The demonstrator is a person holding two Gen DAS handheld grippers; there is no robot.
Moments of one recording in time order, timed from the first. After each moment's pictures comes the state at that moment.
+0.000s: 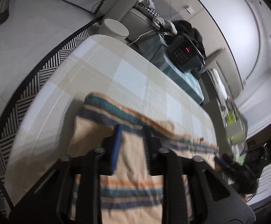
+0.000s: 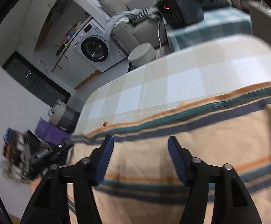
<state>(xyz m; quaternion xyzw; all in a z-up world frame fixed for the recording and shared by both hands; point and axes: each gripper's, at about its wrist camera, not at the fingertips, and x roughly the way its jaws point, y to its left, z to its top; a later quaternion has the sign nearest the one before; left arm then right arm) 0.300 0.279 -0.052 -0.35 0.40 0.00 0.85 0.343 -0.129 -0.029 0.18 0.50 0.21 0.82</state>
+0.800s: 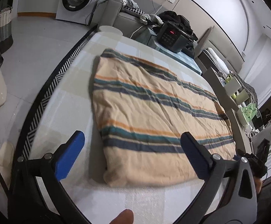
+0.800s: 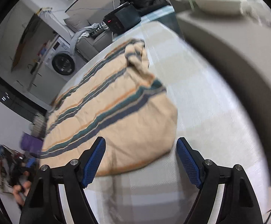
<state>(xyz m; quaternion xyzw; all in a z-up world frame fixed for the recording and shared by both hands) 0.062 0.210 -0.012 -0.24 0.40 0.00 0.88 0.107 -0.317 -0.042 0.24 0.51 0.08 0.82</state>
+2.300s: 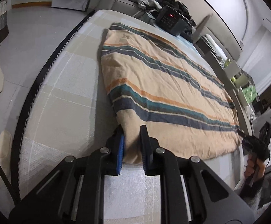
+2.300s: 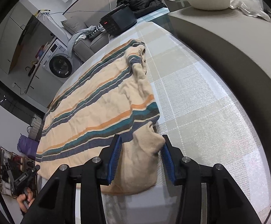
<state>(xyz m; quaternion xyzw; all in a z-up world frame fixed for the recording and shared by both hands) 0.046 0.220 -0.060 -0.23 0.45 -0.04 0.86 0.095 -0.321 -0.041 0.22 0.50 0.06 0.83</state>
